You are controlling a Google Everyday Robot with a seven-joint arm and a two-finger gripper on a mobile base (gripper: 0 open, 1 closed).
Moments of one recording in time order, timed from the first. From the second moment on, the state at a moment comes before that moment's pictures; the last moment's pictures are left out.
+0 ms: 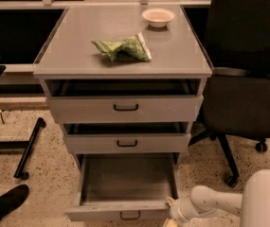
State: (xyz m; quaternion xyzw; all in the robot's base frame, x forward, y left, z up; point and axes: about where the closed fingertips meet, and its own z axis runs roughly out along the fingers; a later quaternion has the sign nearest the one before) arm 0.432 -0.141 0.188 -0.52 0.80 0.25 0.18
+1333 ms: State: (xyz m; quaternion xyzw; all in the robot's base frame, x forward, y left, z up) arm 0.400 -0.146 0.189 -0.50 0.81 0.28 0.15
